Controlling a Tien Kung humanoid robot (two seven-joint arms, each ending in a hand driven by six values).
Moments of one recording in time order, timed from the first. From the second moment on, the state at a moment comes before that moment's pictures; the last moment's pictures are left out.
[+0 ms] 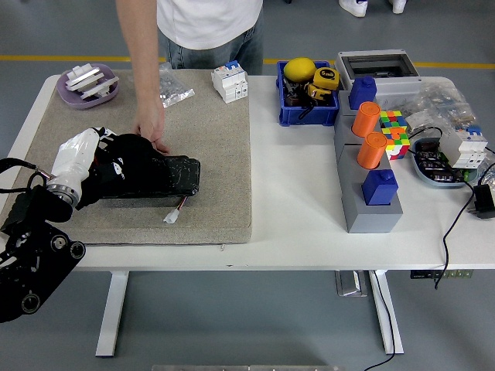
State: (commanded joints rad) left arm -0.36 0.31 -1.02 -1.20 1.90 0.32 0.27; right arm 0.15 -0.42 0.06 0.36 0.19 0.05 -0.17
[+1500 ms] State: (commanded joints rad) left arm -0.33 0.33 -1.00 -1.23 1.93 0.33 0.31; right arm 0.15 -0.42 0.05 0.36 0.20 0.05 -0.17
